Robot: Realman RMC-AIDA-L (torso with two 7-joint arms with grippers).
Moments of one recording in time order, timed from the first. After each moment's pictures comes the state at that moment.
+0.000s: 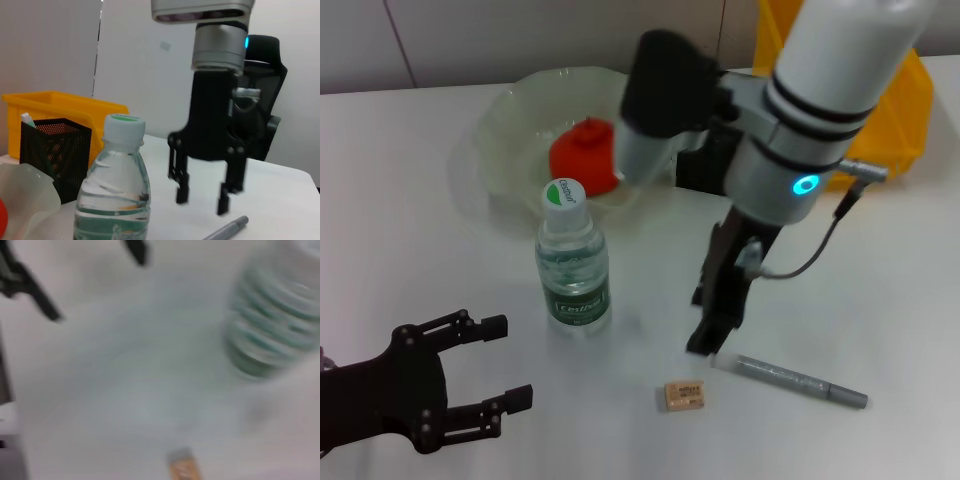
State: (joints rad) left arm -0.27 -2.04 0.93 0.63 1.77 1.72 -1.08; right arm 0.99 2.09 -1.55 -1.07 -2.46 -1.73 2.41
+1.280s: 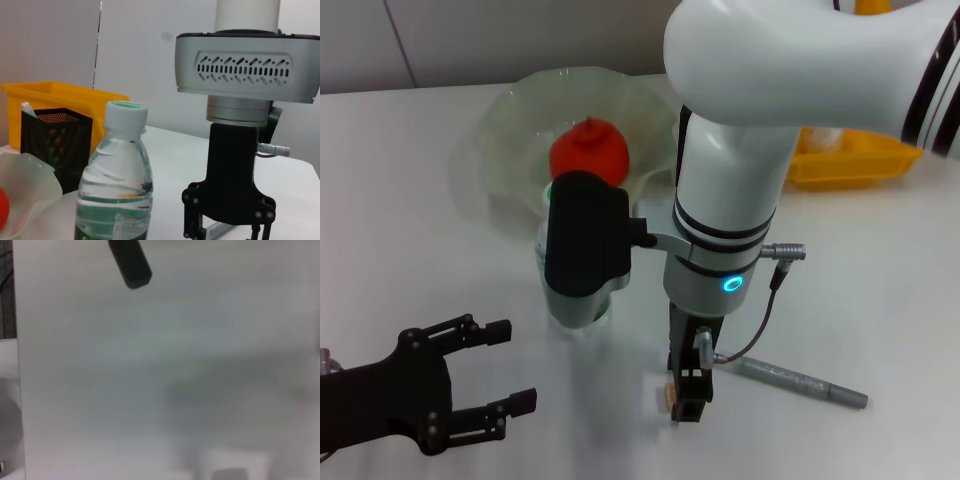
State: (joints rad) left arm -0.27 -2.05 0.92 0.63 1.79 1.70 -1.08; right arm 1.07 2.09 -2.01 -0.91 -2.28 -1.48 2.48
